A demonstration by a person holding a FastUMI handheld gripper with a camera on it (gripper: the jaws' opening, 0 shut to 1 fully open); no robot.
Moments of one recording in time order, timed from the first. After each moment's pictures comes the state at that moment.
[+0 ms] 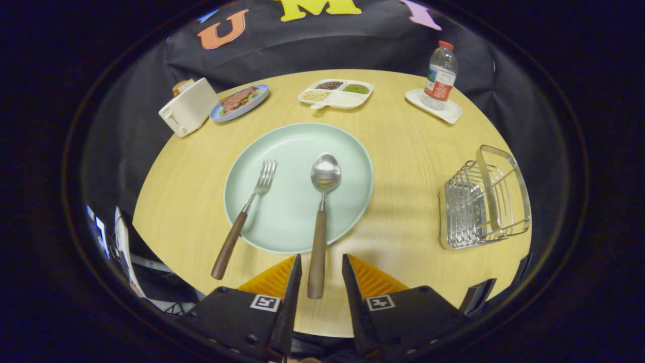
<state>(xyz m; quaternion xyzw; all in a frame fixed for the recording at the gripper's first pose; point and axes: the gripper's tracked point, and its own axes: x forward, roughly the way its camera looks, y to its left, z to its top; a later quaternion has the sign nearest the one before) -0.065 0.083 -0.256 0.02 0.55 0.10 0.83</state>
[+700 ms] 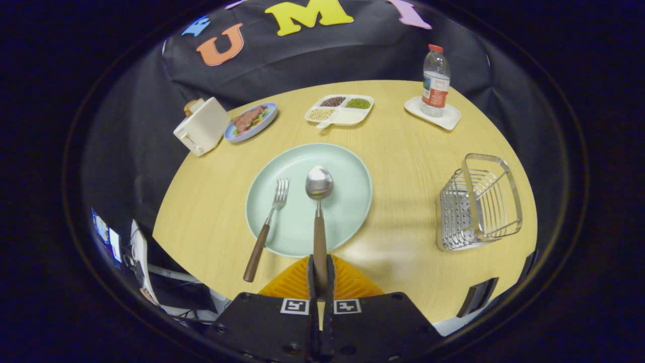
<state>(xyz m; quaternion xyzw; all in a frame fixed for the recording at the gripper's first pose) -0.068 0.081 -0.211 0.08 0.52 0.14 0.84</state>
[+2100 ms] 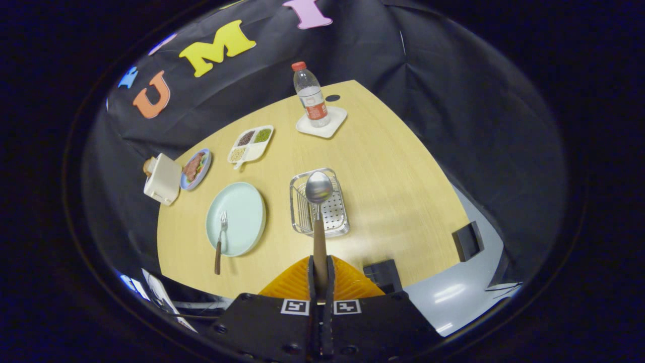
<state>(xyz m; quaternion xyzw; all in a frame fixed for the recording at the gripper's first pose) -0.096 -0.093 -0.144 0.17 0.54 -0.02 0.83</state>
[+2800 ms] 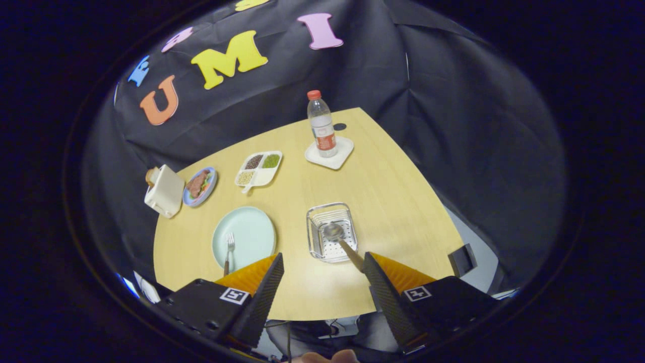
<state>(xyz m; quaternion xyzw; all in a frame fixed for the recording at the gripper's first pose) -0.065 -0.070 -0.108 0.14 0.47 -0.03 0.87</state>
